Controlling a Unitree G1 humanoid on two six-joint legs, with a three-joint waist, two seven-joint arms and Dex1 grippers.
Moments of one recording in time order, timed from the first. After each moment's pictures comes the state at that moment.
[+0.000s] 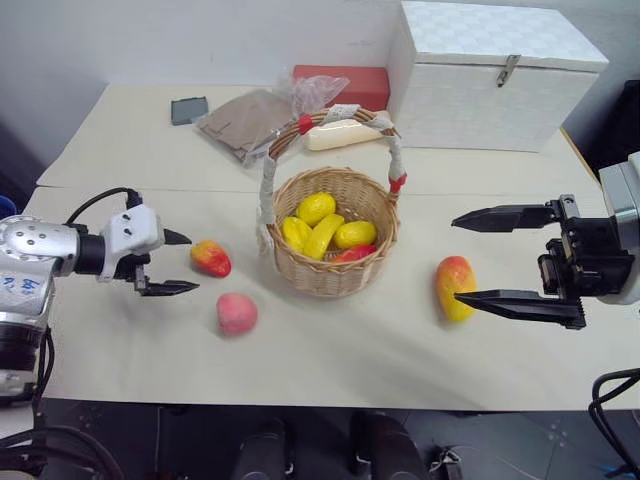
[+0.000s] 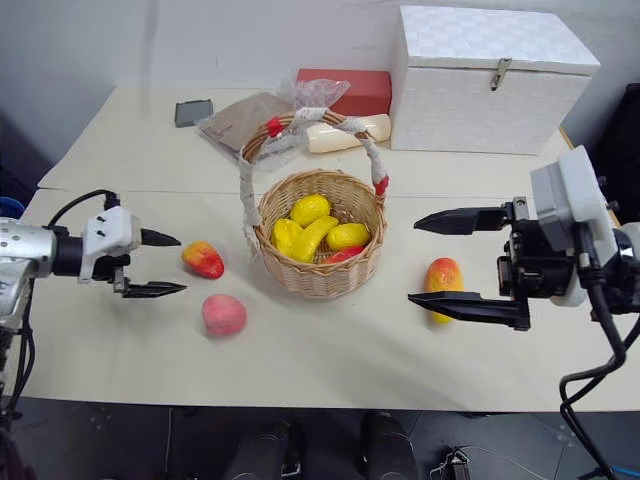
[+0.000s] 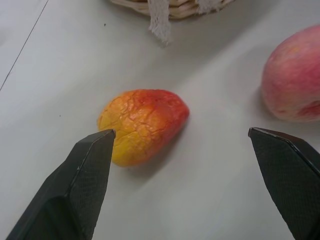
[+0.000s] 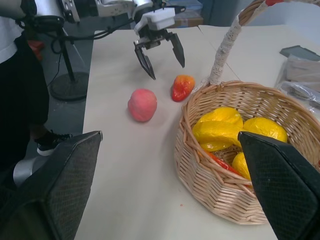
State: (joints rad) left arm -0.60 0.98 -0.03 0.41 -0.12 0.01 -1.27; right arm -0.33 -1.10 -0.43 -0.51 1.04 0.76 1.13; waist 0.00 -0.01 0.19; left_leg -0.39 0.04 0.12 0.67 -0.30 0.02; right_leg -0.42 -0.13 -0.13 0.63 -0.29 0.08
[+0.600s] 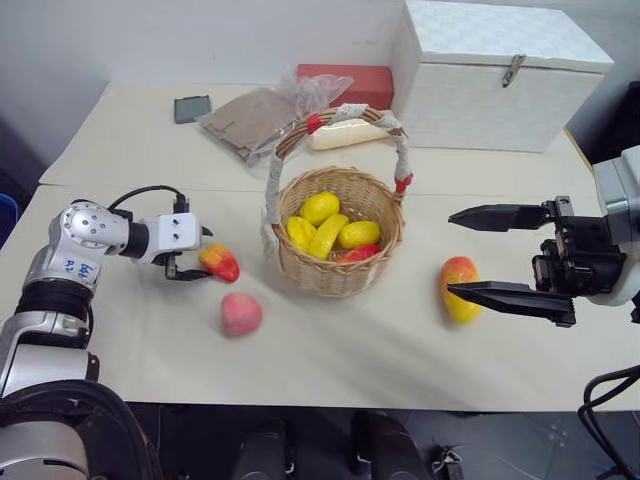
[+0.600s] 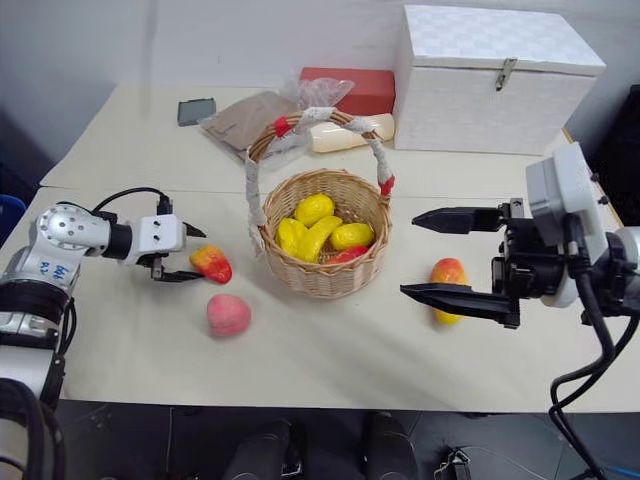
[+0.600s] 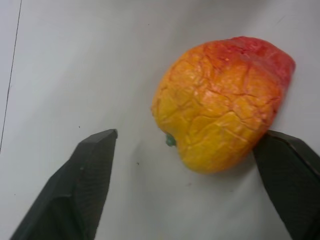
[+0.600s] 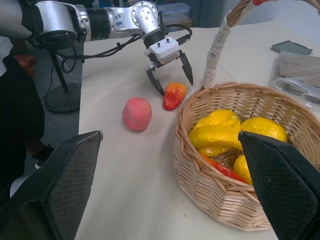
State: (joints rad) left arm -0.88 0.84 -0.20 0.88 0.15 -0.40 -1.17; right arm -0.31 -1.10 -0.44 -0.54 1.13 0.80 1.00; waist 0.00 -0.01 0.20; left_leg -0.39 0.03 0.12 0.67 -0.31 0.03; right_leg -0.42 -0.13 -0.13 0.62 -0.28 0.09
